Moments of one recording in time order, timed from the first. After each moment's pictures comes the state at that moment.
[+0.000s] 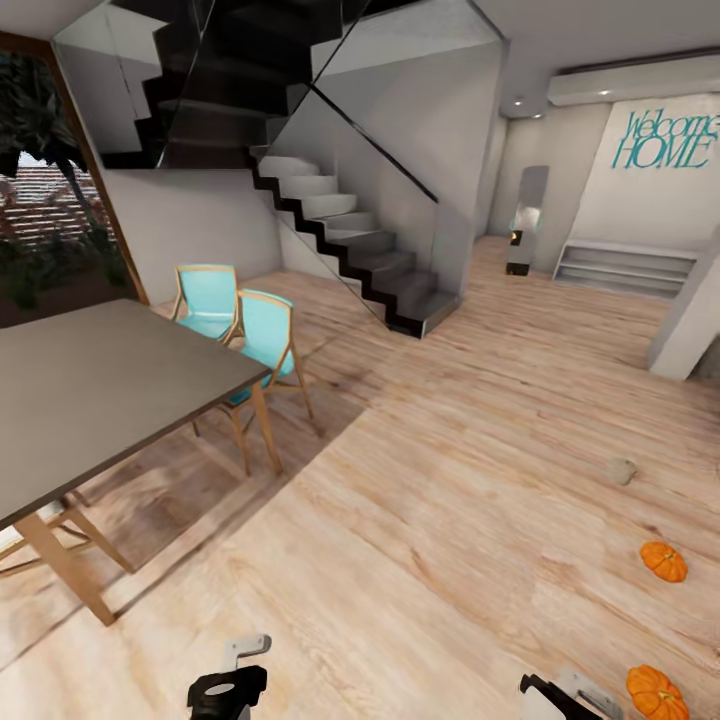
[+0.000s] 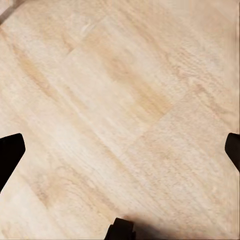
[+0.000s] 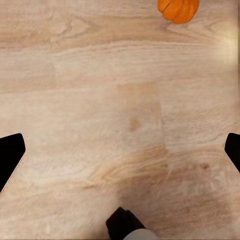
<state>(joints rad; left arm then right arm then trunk) -0.35 -0.10 0.04 -0.49 0.03 0.17 0.34 -0.53 -0.07 0.23 -0.12 -0.81 -0.08 -0.46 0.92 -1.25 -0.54</state>
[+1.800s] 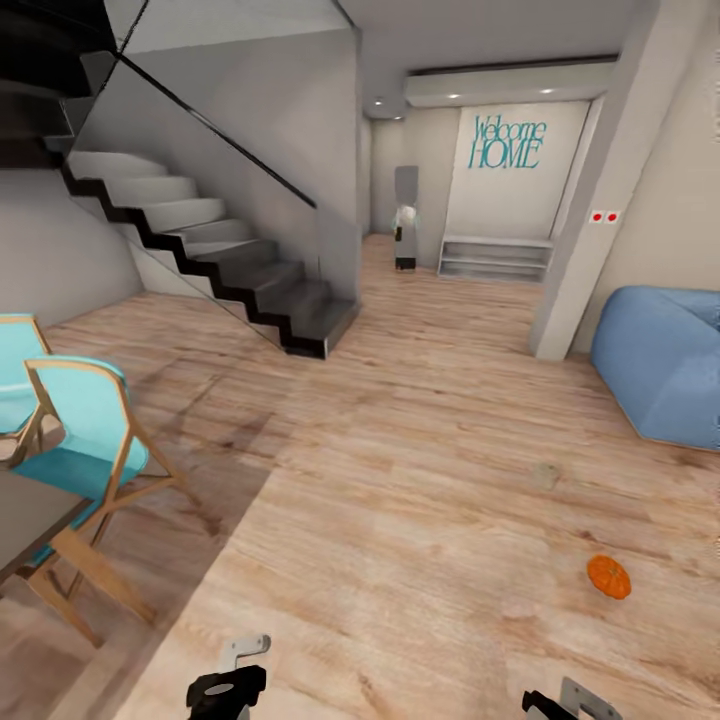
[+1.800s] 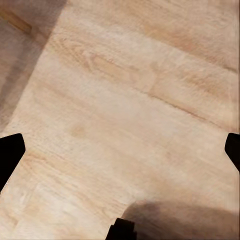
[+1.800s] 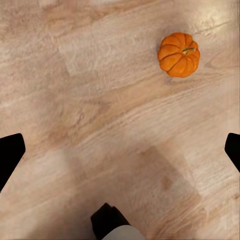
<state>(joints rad) -0.35 -0.10 0.04 -0.49 0.03 0.17 0.34 -0.49 -0.07 0.29 -0.12 -0.81 -0.08 -0.46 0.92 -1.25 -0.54</state>
